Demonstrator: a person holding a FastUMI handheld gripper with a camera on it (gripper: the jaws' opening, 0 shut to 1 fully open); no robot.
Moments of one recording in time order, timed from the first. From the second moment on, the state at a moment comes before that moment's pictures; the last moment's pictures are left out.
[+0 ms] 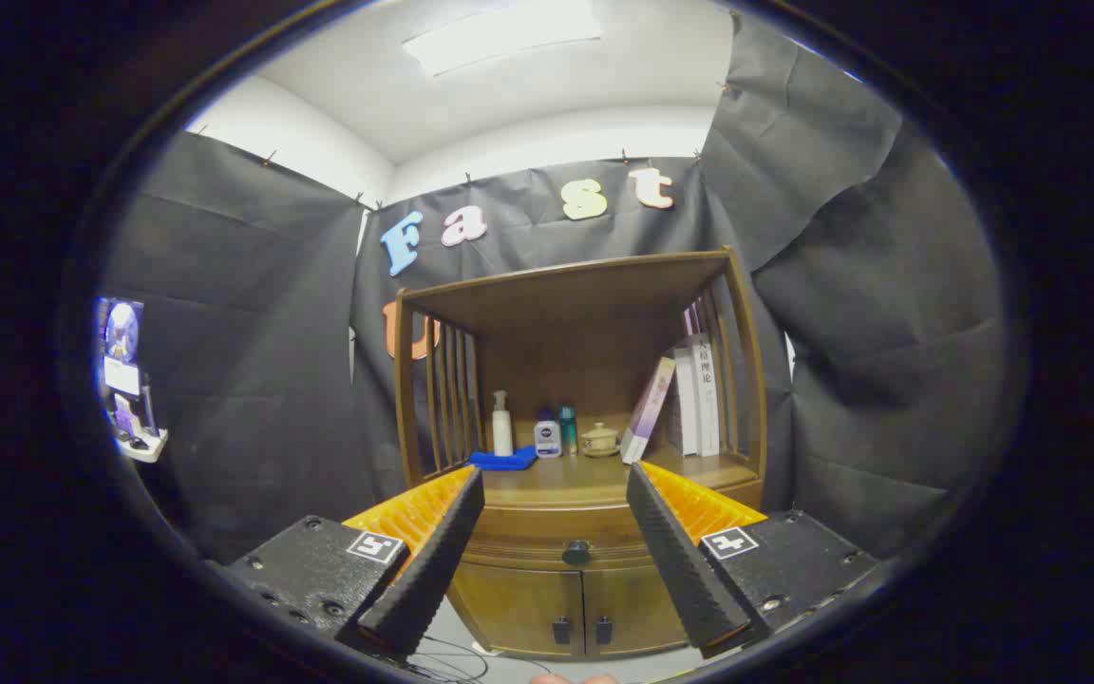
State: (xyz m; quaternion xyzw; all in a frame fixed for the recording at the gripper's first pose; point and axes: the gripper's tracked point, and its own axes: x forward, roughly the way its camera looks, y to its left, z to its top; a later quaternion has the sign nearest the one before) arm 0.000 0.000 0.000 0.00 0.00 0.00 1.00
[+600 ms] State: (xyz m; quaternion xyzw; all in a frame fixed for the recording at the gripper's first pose) arm 0.004 0.009 0.001 -0.01 0.00 0.01 1.00
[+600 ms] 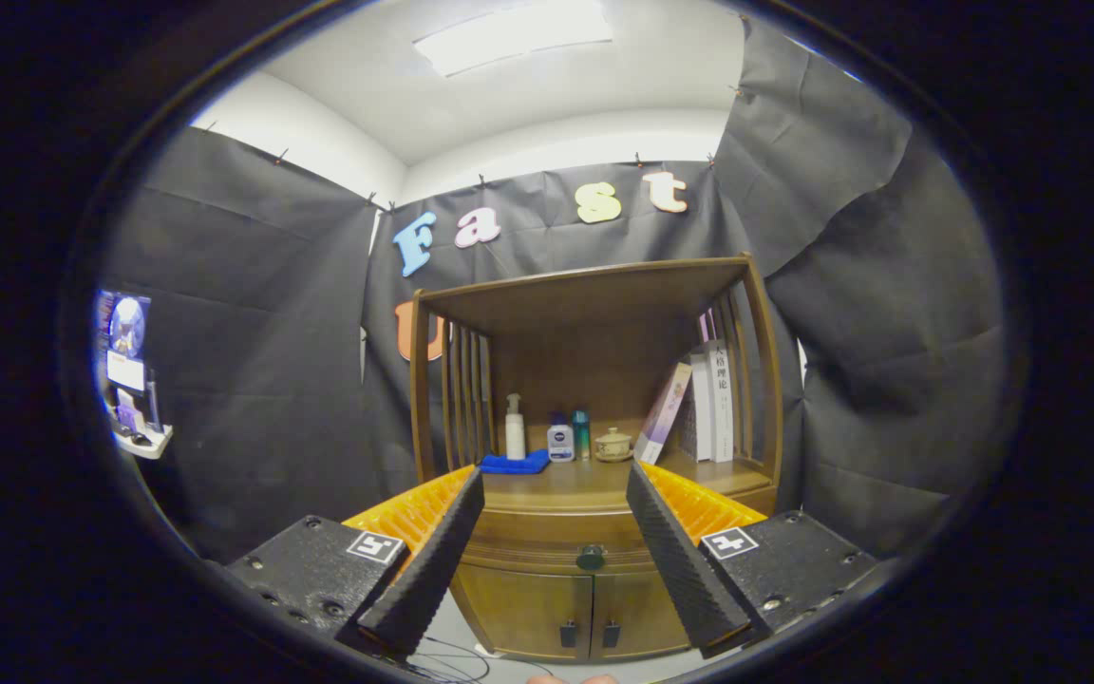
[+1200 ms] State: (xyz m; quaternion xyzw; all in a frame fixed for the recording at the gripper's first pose) arm 0.044 -0.002 -0.054 -0.03 0.05 -0.01 1.00
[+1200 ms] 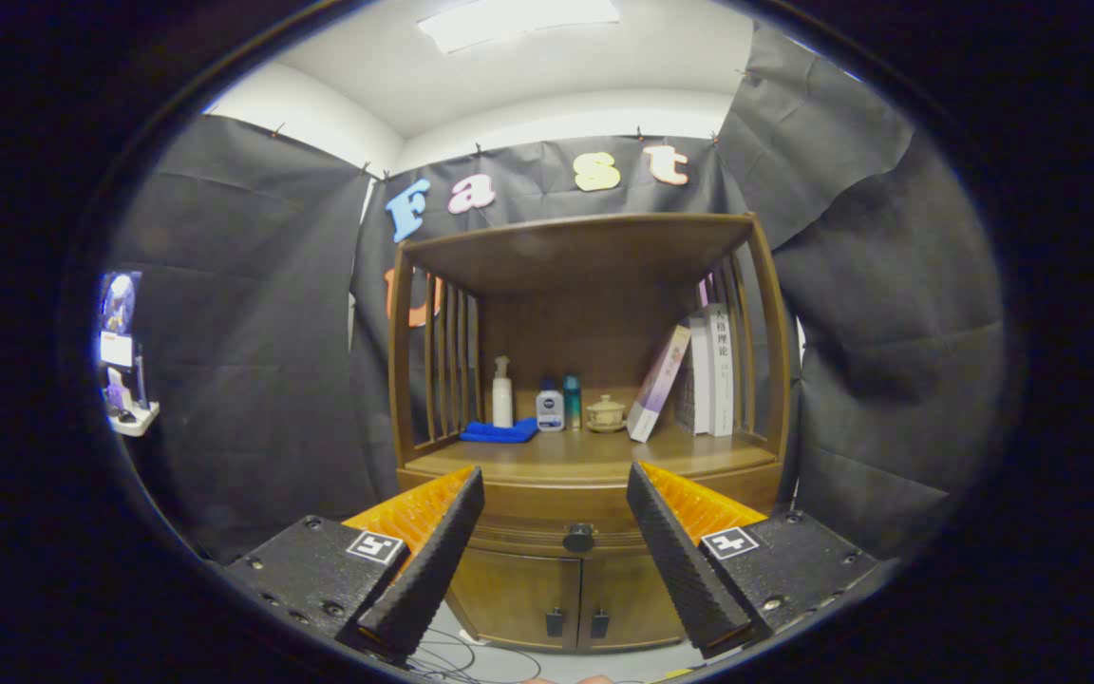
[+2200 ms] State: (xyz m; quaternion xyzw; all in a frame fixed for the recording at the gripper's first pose) arm 0.211 -0.064 -0.243 -0.04 0.18 -0.08 0.98
